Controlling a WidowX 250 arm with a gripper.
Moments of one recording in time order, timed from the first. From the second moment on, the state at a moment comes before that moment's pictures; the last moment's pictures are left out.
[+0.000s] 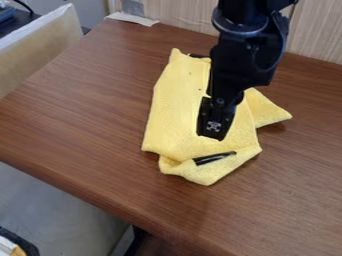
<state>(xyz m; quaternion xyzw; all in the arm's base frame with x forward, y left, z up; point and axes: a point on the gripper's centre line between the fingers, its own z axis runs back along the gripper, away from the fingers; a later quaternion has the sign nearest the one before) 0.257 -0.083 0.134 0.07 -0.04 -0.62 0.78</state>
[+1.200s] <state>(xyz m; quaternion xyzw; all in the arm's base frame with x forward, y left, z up) 0.237 -0.100 0.072 0.02 -0.03 -0.57 0.82</state>
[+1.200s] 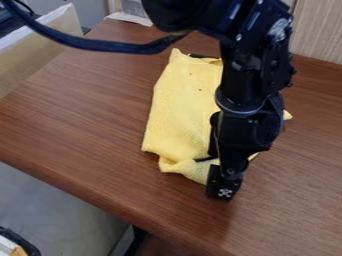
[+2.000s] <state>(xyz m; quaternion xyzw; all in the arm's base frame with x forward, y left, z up) 0.244 -0.098 0.073 0.03 -0.03 -0.58 0.82</state>
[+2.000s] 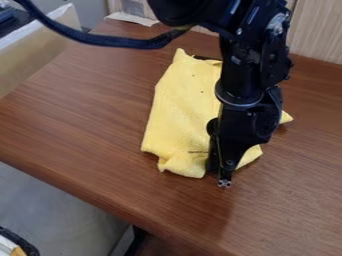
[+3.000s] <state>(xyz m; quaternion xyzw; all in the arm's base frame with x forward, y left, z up) 0.250 0.032 0.135 0.07 -0.09 -0.37 0.92</state>
